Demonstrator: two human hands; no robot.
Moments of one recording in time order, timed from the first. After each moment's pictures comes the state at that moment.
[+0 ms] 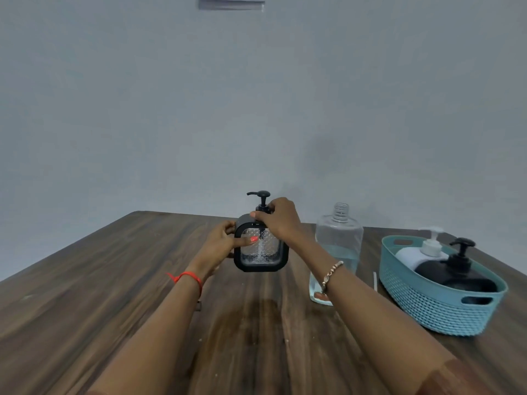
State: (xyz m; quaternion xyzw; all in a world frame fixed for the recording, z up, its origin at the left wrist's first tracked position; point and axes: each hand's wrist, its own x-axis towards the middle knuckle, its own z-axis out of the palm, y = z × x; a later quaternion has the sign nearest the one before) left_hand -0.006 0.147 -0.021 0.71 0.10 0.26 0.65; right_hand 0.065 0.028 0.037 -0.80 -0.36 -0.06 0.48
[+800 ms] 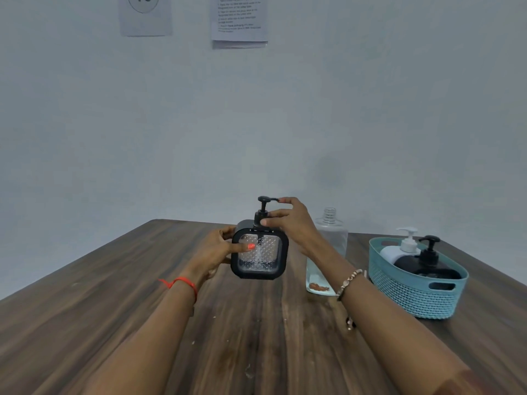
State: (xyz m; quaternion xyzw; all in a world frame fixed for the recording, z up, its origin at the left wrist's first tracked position) left_hand -0.088 0.108 0.002 0.71 0.08 0.26 0.65; right_hand 0.004 -0.036 0.056 -0.69 -0.35 0.08 0.63
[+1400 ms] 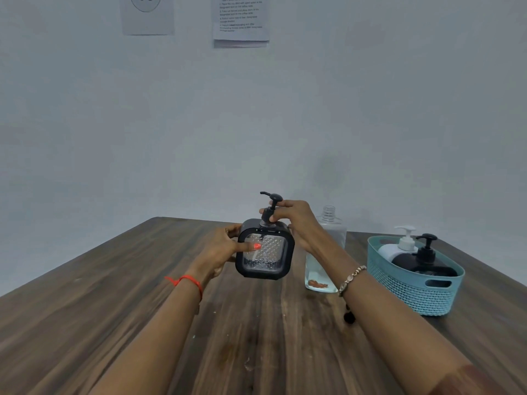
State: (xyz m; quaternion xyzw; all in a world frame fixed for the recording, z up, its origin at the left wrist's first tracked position) left_hand -0.091 0.095 0.003 0.71 0.08 0.26 0.65; right_hand -0.014 -0.051 0.066 -0.59 -0.35 0.17 0.71
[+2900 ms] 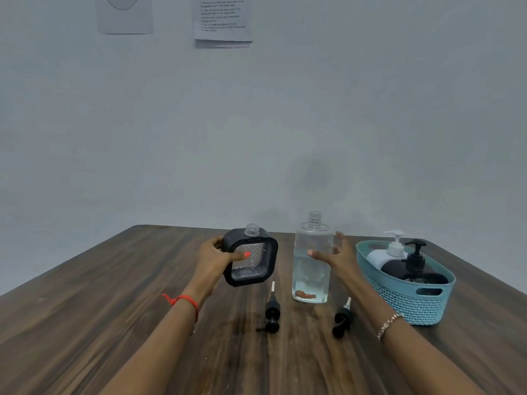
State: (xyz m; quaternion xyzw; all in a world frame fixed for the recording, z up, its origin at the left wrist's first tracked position) left_hand -0.058 0.082 -0.009 0.66 0.16 0.35 0.65; right_hand 0.095 -0.120 -0.018 -0.72 -0.22 -0.02 0.66
